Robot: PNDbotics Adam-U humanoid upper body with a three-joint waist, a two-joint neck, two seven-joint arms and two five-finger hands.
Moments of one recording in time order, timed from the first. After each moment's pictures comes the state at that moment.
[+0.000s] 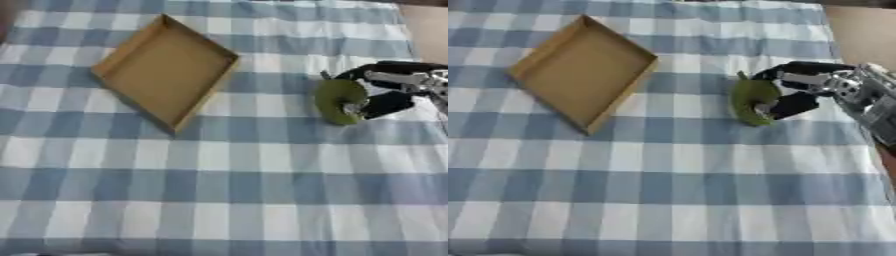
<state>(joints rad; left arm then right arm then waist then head) -0.39 0.51 0.06 -1.98 0.11 -0.40 0.42 -0.59 -0.96 0.43 -1.53 0.37 0.18 0.57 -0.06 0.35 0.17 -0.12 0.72</state>
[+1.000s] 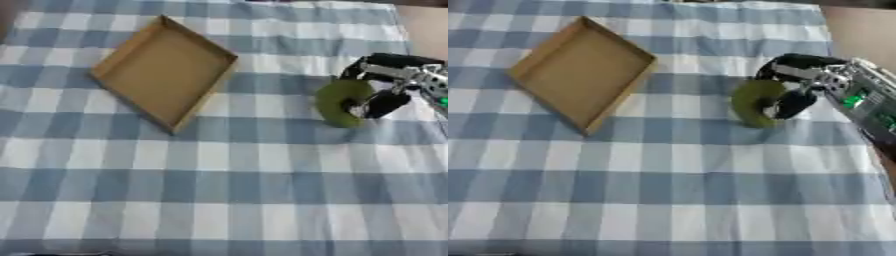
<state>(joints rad) -0.39 0.50 0.06 -1.98 0.12 -0.40 0.41 -0.62 -0.94 0.43 -1.55 0.34 0.23 0.44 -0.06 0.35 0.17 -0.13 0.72</state>
